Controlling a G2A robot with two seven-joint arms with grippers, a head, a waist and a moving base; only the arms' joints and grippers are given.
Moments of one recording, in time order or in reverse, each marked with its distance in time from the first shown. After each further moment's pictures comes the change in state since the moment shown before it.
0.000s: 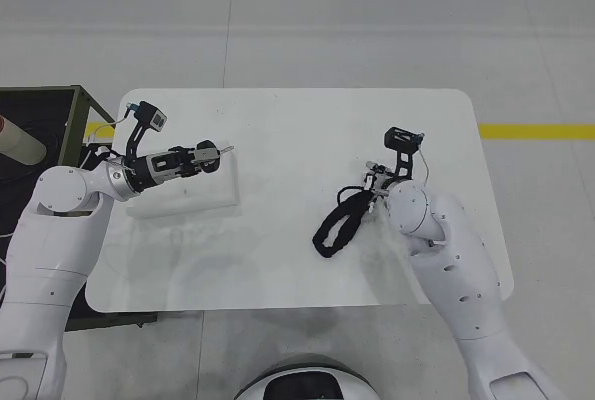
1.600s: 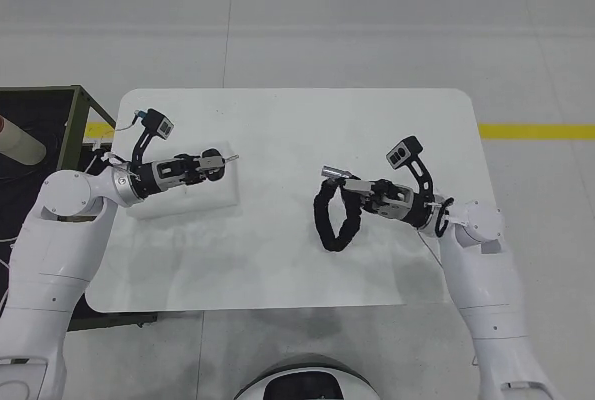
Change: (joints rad) left arm 0.048 0.005 0.007 -0.081 0.013 0.117 -0.049; right arm -0.090 0.024 0.213 0.188 1.386 -0.567 0.350
